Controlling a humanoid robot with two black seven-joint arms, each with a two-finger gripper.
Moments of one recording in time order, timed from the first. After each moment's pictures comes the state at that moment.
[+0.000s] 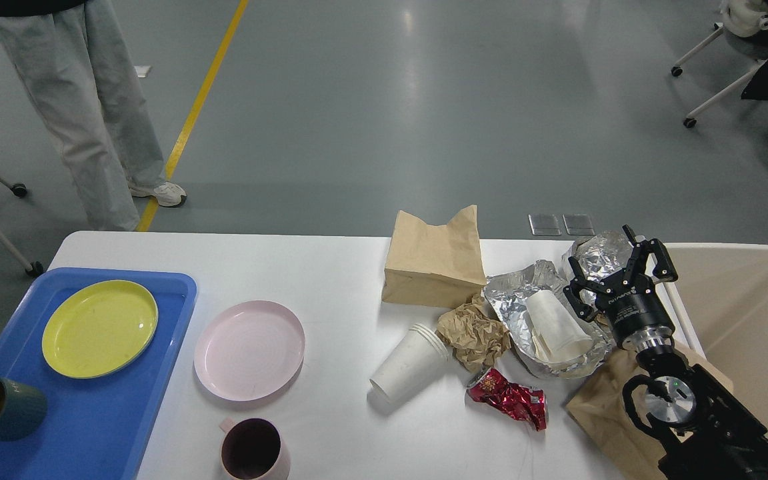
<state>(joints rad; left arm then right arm) -1.11 0.97 0.91 -0.80 0.33 -0.58 -0.19 0.35 -0.13 1.33 0.62 -0.47 0.50 0.32</state>
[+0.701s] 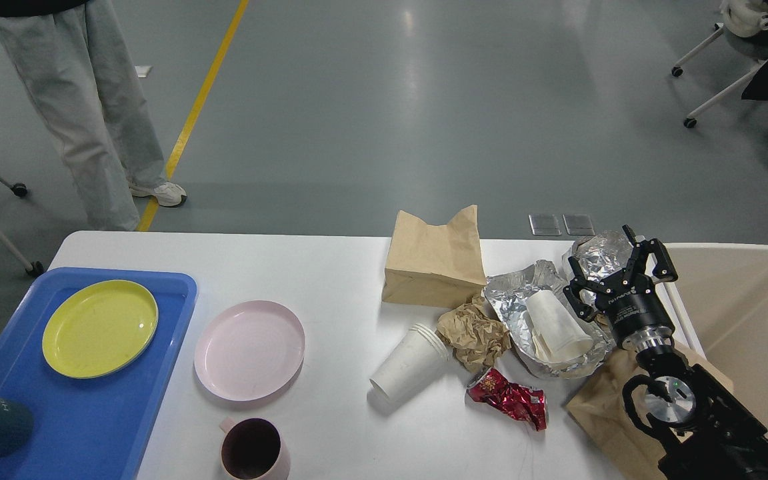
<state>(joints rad) -1.12 0.97 1.00 -0.88 0.32 -0.45 -0.17 0.35 -0.13 1.33 0.62 -0.47 0.50 0.32</state>
